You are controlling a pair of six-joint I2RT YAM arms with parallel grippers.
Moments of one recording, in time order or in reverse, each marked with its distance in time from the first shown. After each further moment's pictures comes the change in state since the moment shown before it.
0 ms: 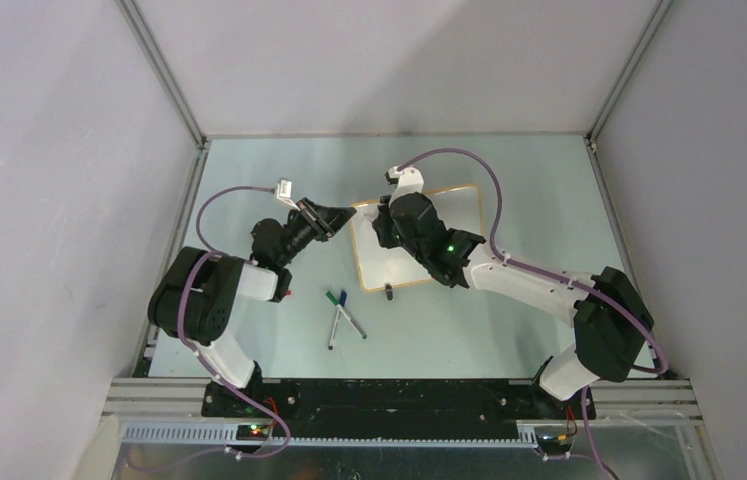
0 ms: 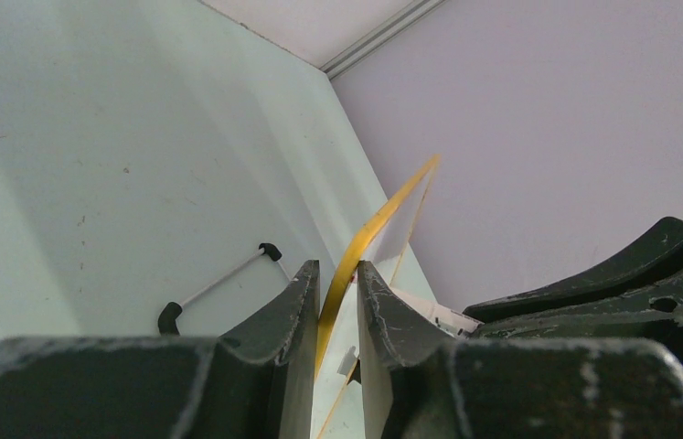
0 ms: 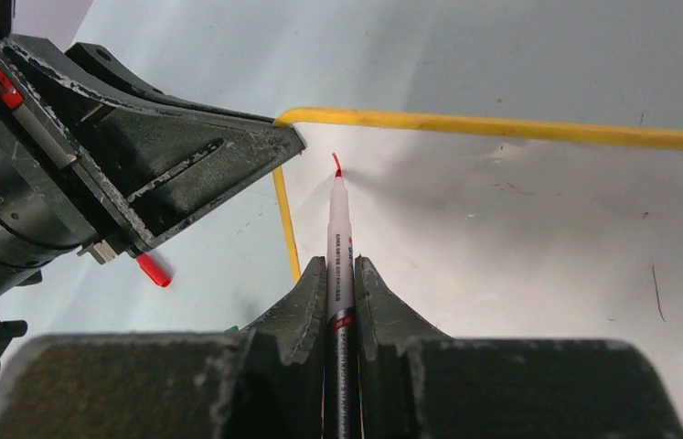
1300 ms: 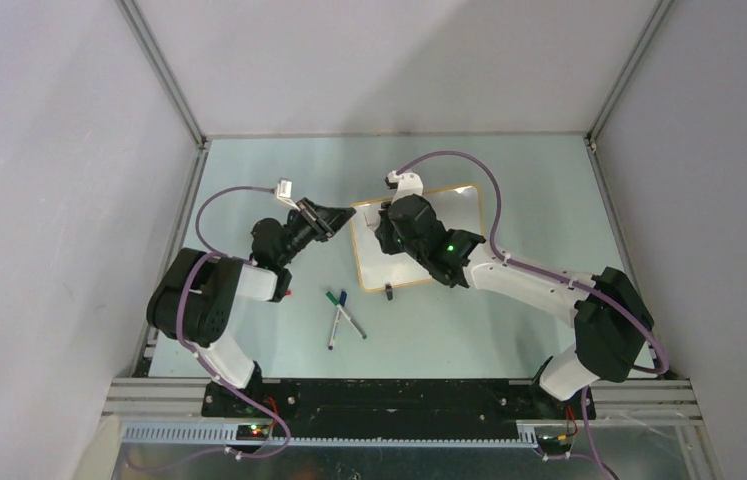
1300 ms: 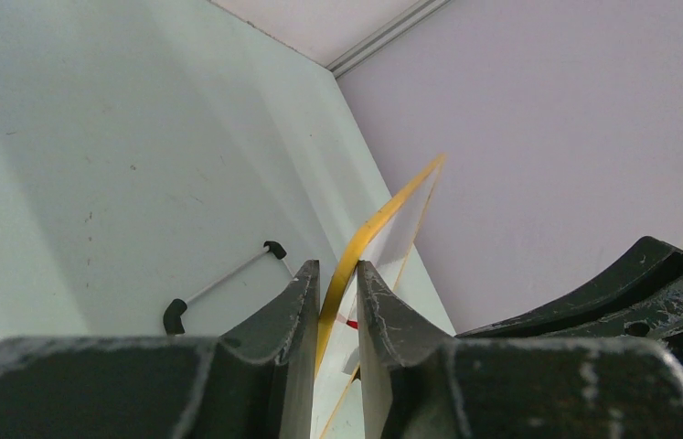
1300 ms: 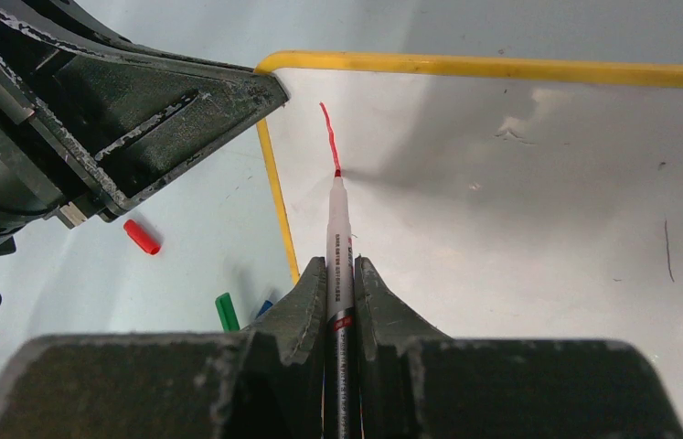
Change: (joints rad) left arm 0.000 -0.011 0.000 -0.026 -0.006 0.009; right arm 0.000 0.000 0.006 -0.102 -0.025 0.031
